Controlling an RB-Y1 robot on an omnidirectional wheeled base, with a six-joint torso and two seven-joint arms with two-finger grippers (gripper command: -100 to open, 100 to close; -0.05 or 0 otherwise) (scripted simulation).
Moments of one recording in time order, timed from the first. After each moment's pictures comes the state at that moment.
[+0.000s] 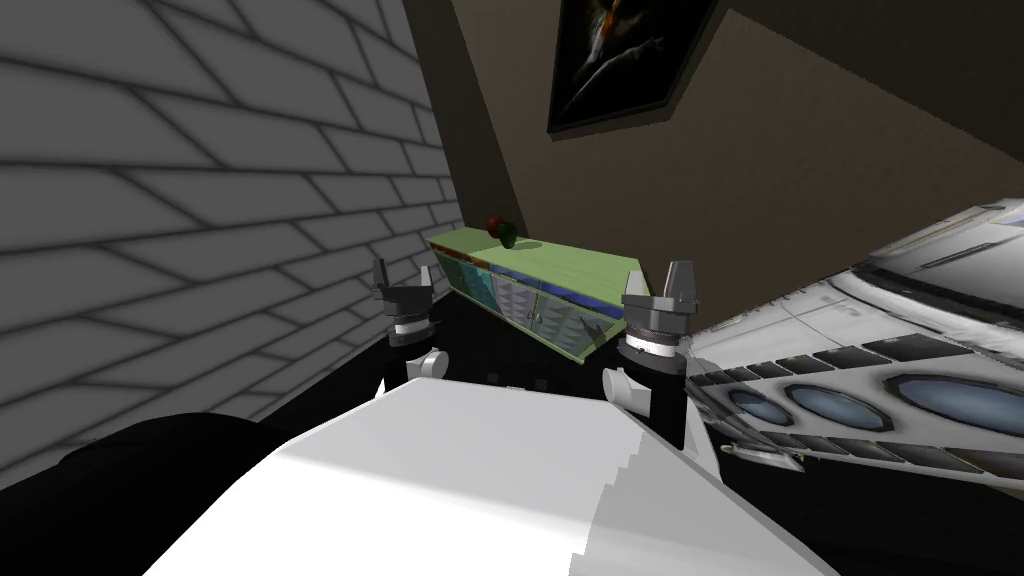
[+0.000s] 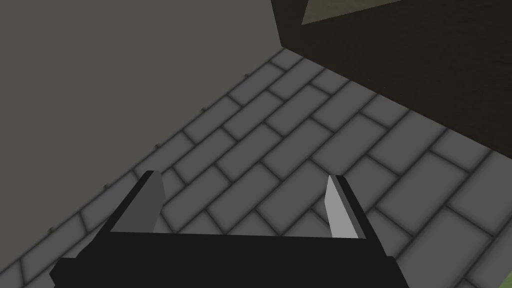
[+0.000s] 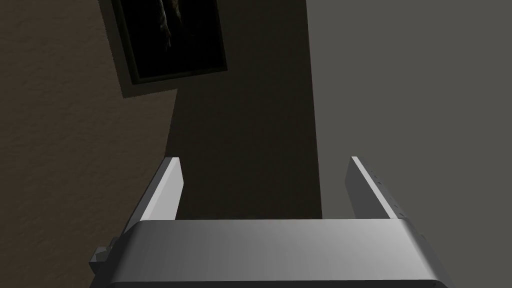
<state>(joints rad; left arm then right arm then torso) 0.53 0.00 -0.01 -2.35 0.10 -0.58 0.16 0.52 -0.03 -0.07 -2.38 0.11 -0.53 -0.10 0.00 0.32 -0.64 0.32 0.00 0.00</state>
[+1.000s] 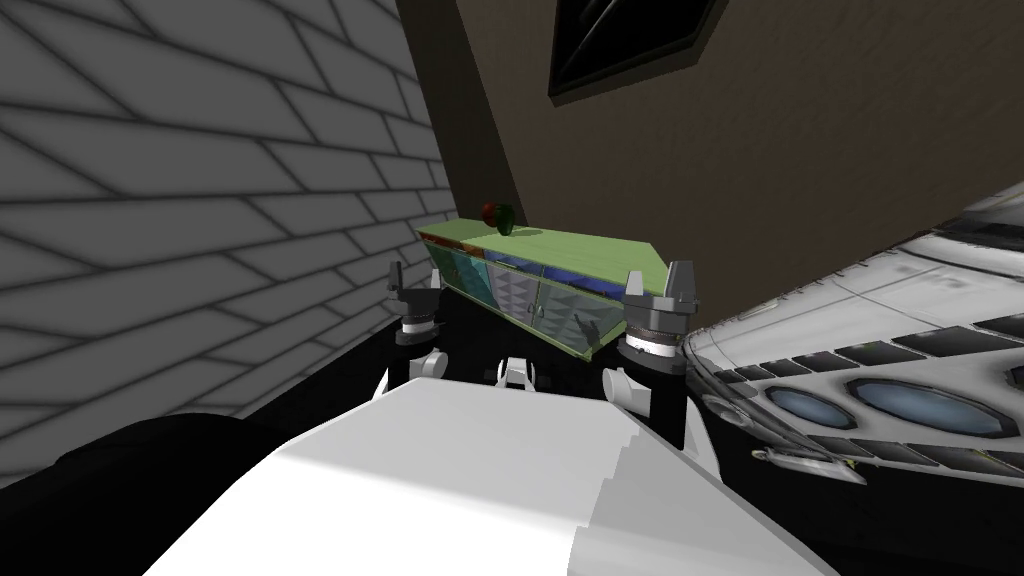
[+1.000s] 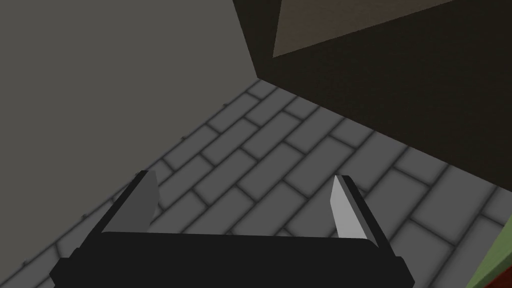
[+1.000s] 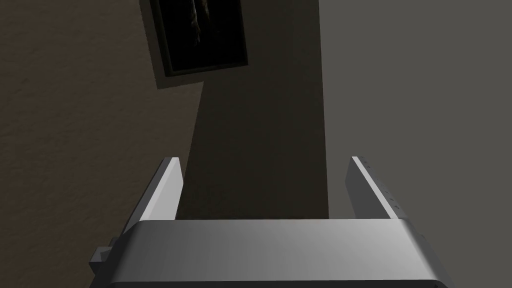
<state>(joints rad) 0.51 0.10 -0.03 -2.29 0.09 -0.61 0.14 0.52 -0.03 -0.07 -2.38 0.11 -0.53 -0.10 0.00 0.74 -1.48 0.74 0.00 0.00</state>
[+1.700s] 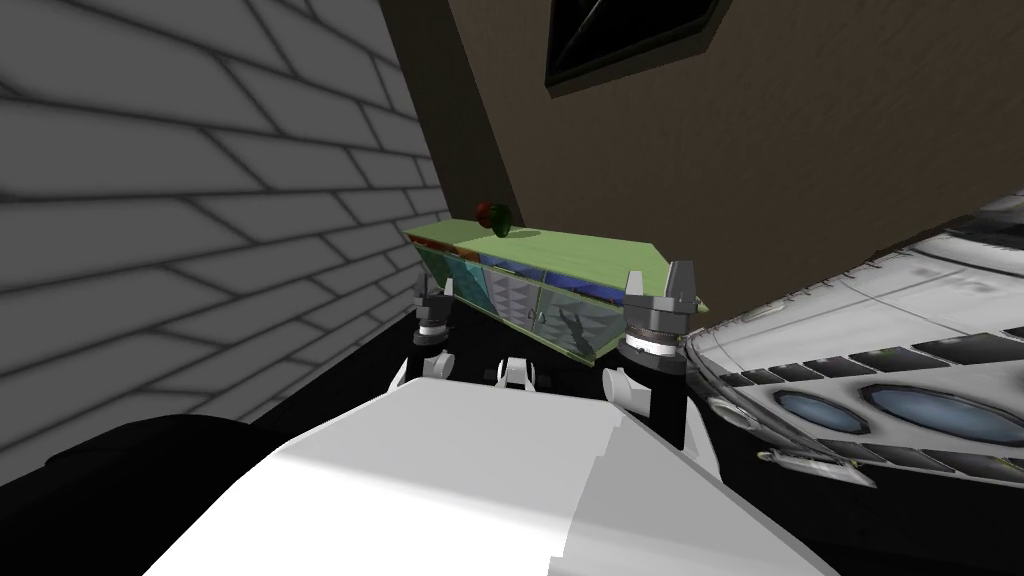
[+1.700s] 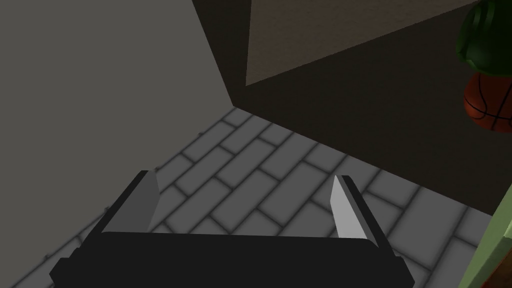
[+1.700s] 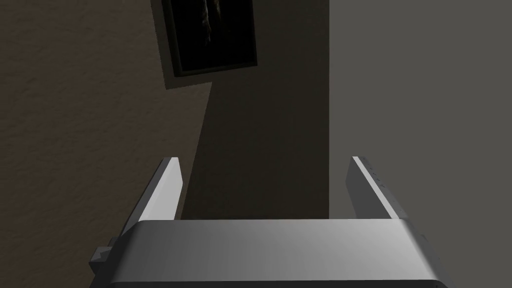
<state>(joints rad) 0.46 0.15 -0.07 -2.10 0.05 -0.72 0.10 0.52 -0.03 -0.07 -2.38 0.11 -0.53 -0.10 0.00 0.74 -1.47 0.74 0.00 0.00</state>
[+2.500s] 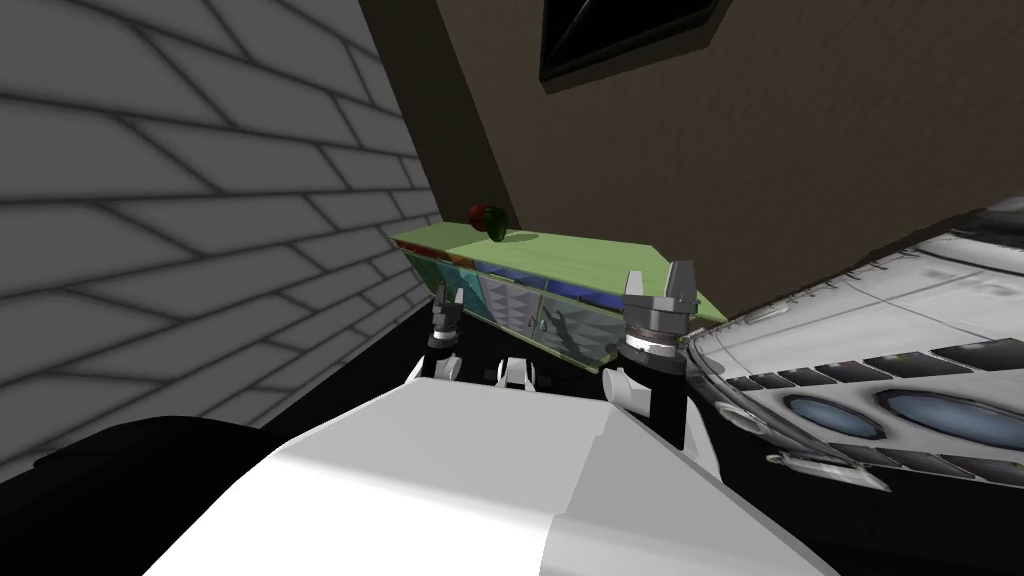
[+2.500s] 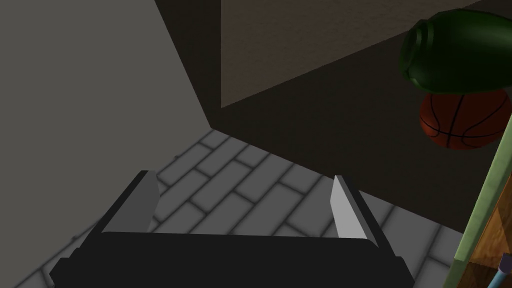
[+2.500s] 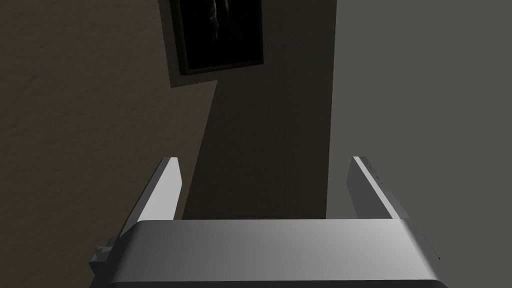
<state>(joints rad) 0.42 0.16 -0.10 -1.89 0.02 -0.85 0.05 0.52 -0.03 -0.07 -2.38 0.11 -0.53 -0.10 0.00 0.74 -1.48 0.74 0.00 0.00</state>
